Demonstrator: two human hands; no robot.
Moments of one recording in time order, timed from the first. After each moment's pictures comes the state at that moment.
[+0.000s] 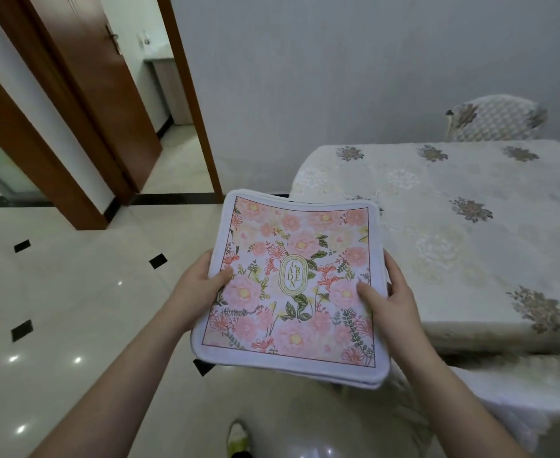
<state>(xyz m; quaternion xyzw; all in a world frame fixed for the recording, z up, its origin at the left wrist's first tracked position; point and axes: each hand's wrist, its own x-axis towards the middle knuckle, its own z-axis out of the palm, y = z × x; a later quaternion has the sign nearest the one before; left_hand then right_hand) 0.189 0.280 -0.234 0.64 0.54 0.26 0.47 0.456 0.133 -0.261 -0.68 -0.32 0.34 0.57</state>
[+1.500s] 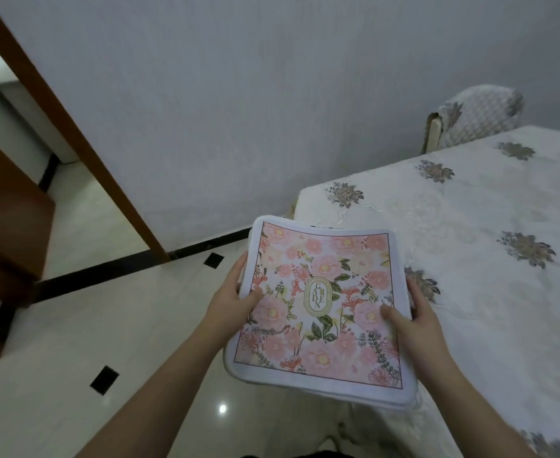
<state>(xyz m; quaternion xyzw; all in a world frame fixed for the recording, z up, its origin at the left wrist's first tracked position) 0.346 0.763 -0.310 0.71 0.39 0.15 0.56 0.536 0.516 -0.318 -0.76 -0.11 0.26 0.58</state>
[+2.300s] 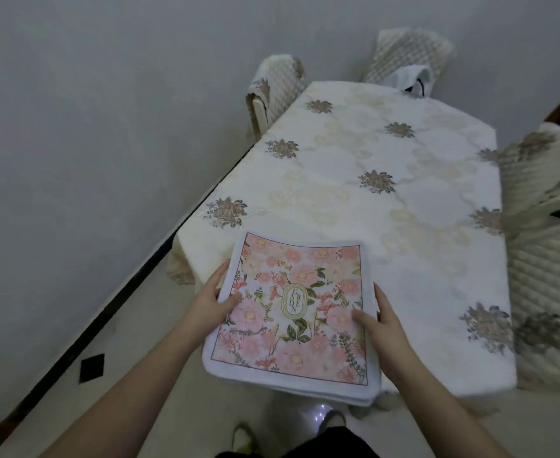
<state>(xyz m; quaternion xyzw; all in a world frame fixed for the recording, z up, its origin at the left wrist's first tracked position) 0.547 0.913 -0.371 0.76 0.12 -0.15 0.62 0.511 0.591 -0.349 -0.70 0.22 0.12 0.66</state>
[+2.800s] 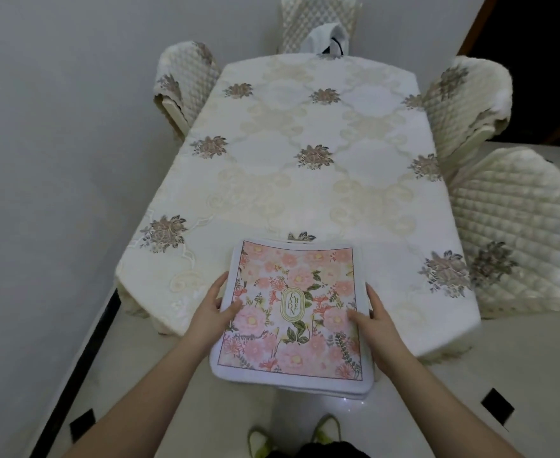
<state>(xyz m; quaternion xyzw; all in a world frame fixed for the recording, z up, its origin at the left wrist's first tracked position) 0.595 0.840 -0.408 0.80 0.06 -0.24 0.55 0.492 0.539 -0.403 -0.65 0.33 0.06 0.68</state>
